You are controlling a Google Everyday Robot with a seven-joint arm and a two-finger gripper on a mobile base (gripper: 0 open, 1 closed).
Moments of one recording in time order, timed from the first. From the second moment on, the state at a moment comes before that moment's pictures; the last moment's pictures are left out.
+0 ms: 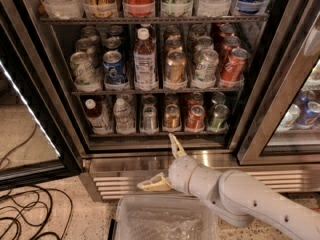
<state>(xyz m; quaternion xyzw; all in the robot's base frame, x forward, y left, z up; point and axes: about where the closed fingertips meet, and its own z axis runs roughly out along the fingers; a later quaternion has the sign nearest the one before) 0.496 0.000 0.666 -0.45 0.67 0.16 0.56</state>
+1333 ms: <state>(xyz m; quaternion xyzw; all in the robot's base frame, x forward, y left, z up) 0.533 0.036 0.645 -0.39 0.67 0.10 0.62</state>
